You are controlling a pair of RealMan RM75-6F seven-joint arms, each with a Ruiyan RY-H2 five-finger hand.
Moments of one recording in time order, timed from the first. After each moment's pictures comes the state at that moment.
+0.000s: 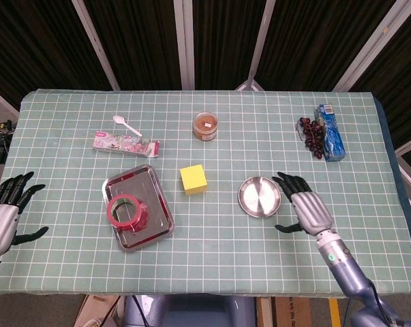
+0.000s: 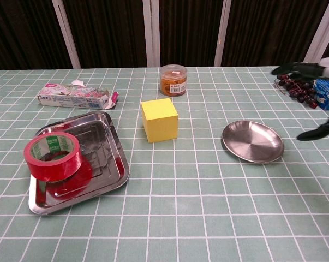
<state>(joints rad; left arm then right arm) -0.25 -1.09 0.07 -1.63 1.46 1.55 -0.05 0.46 -1.22 0.21 -1.80 -1.27 0.97 -0.09</state>
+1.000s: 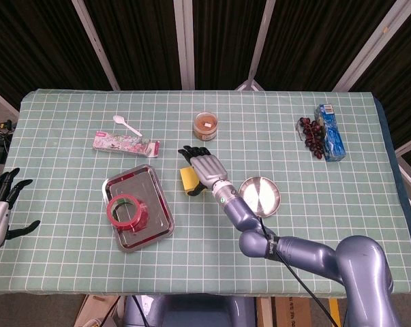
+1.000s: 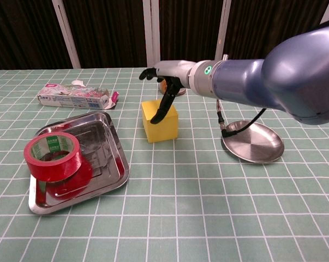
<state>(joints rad) -0.20 -1.17 -0.03 -1.50 1.43 1.51 -0.07 1.15 -1.76 0.38 -1.20 -0.63 0.66 -0.37</state>
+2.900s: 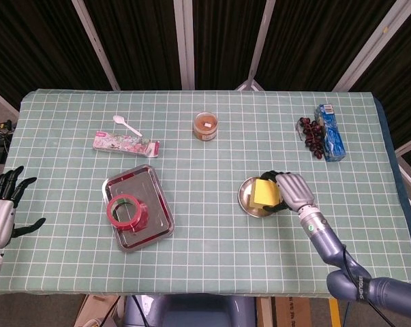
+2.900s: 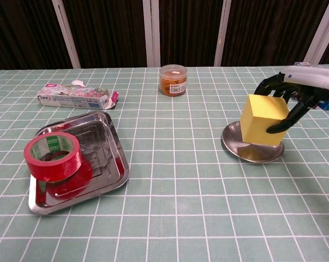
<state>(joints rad) -0.18 -1.22 -0.09 -1.50 1.46 1.50 -0.04 0.69 -1.35 0.14 -1.54 -1.08 0.92 -0.02</state>
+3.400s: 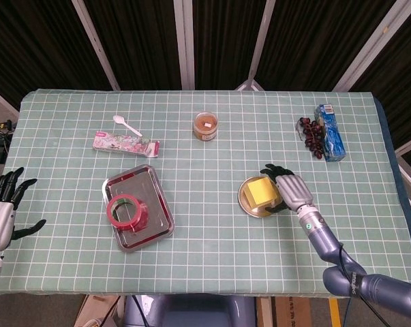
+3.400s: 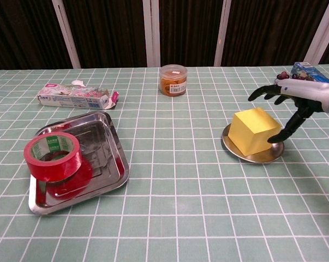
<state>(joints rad) -0.16 -1.21 -0.09 -1.52 1.48 1.53 -0.02 0.69 -1.42 0.15 -1.43 -1.07 0.86 -0.02</state>
